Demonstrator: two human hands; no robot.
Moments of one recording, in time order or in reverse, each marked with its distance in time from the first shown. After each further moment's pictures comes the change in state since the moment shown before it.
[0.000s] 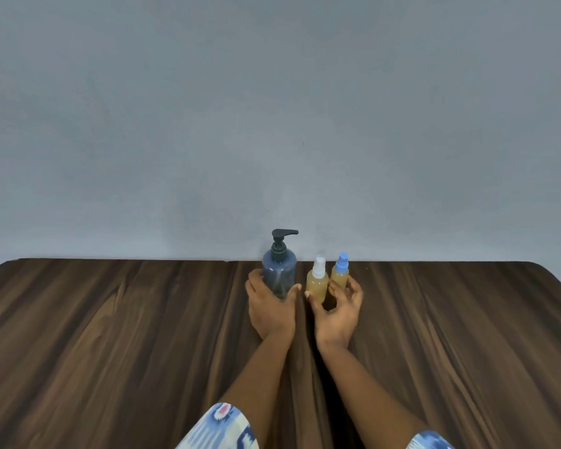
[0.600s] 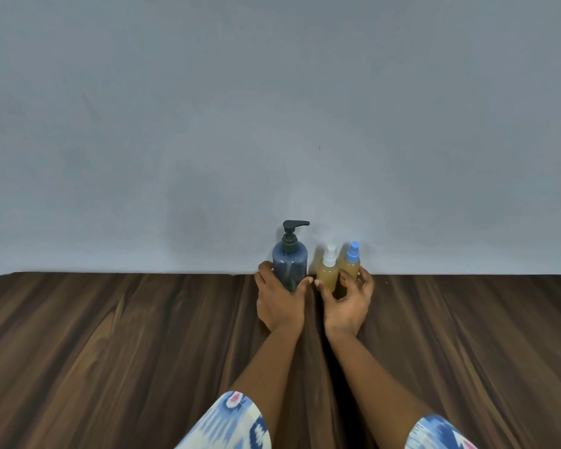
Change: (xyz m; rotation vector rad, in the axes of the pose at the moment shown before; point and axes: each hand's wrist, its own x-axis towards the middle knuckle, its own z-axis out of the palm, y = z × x) left_hand 0.051 0.001 0.025 0.109 -0.045 0.013; right_hand 0.048 0.001 0.042 -0.050 0.036 0.033
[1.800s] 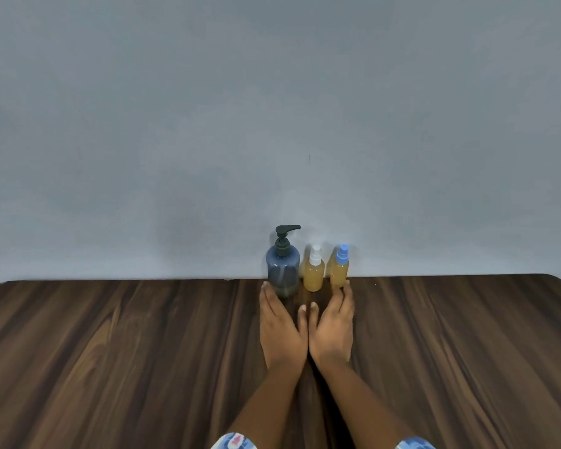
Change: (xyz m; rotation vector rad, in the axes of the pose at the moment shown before) left_hand -0.038 -0.032 0.005 0.173 -0.084 0.232; right_hand -0.037 -0.008 -0.020 -0.433 -0.193 -0.131
